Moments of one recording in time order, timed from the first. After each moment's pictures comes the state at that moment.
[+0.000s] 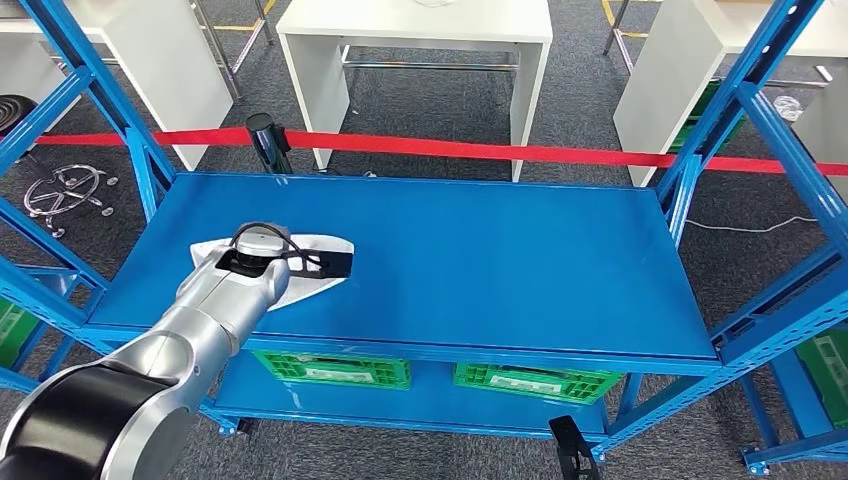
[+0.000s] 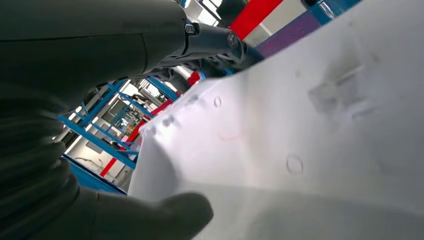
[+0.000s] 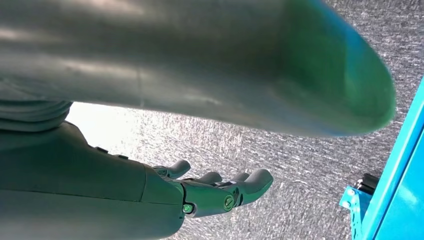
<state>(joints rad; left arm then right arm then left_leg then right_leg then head) -1.00 -0.17 -0.41 -0.21 -1.53 -0.43 0.30 -0.20 0.13 -0.57 -0.19 0.93 -0.14 0.01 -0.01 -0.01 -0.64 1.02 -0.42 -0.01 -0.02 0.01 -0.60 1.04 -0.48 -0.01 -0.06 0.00</state>
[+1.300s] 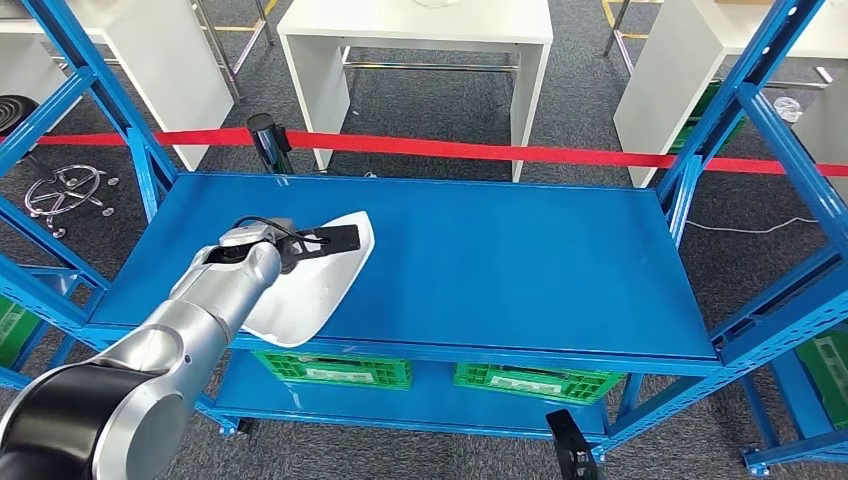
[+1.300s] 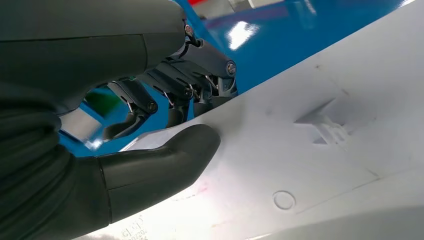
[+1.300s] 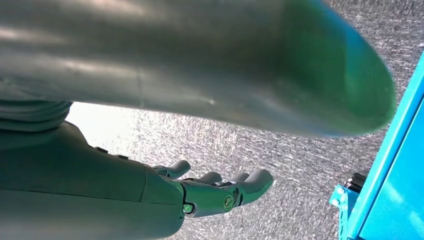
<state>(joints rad) -1.01 -0.17 -0.25 -0.22 -1.30 -0.38 0.21 -0.22 0.13 -0.57 -0.19 0.96 -0.12 0.02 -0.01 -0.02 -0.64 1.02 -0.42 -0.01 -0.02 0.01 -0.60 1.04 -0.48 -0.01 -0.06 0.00</state>
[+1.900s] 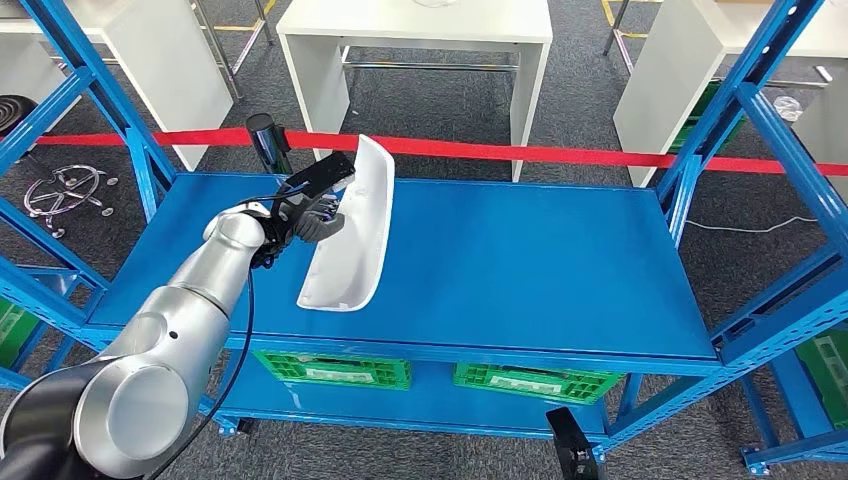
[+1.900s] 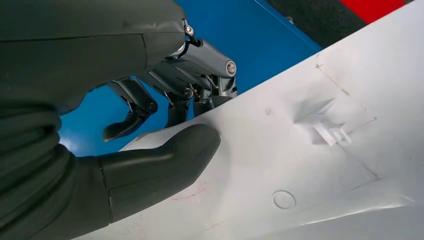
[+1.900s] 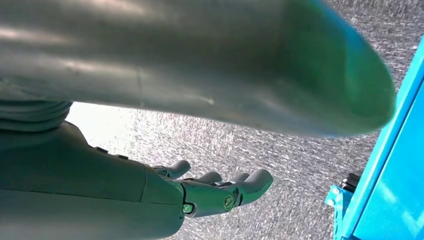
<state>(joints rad) -1.06 -0.22 0.16 -0.23 -0.91 -0.46 -0.02 -0.22 0.12 -0.57 -0.19 0.96 -0.11 0.01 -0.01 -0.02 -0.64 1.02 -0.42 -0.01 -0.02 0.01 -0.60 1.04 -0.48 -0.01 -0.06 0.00</state>
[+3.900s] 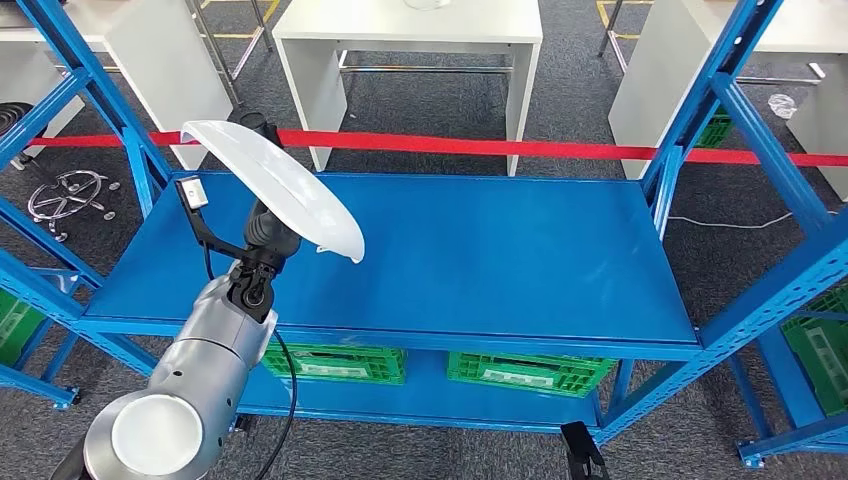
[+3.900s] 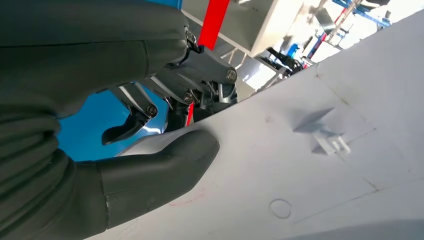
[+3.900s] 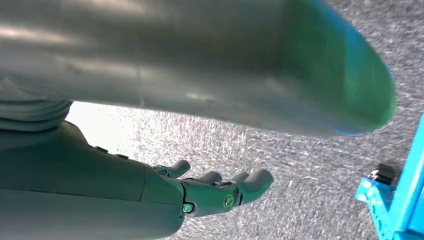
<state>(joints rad) -0.89 -0.28 0.62 -0.31 -0.13 -0.82 -0.45 -0.18 0.11 -0.64 -0.19 0.94 -0.13 -0.04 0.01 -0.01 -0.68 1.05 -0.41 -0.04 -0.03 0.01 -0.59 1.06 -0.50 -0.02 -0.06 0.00</state>
